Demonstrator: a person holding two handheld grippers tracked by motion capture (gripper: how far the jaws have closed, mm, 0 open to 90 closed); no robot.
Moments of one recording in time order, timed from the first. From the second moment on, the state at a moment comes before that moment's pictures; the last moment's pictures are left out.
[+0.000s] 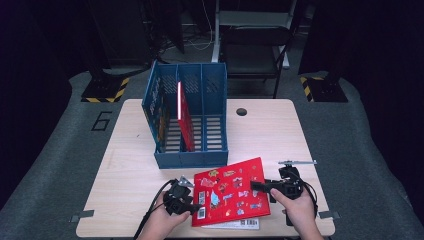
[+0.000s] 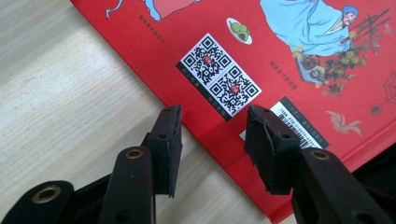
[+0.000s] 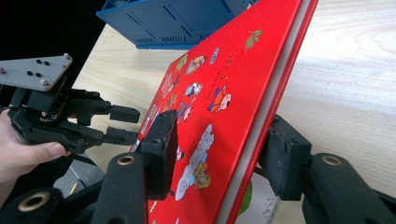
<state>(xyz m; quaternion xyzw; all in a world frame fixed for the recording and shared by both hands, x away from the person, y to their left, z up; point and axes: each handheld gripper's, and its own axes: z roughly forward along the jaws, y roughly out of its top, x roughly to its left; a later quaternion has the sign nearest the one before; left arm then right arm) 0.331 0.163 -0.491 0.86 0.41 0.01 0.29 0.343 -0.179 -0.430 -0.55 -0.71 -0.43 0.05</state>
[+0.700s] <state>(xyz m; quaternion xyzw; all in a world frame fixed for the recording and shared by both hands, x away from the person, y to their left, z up) 0.327 0.163 -0.490 0.86 0.42 0.04 0.29 0.343 -0.179 -0.431 -0.55 -0.70 -0.46 0.08</state>
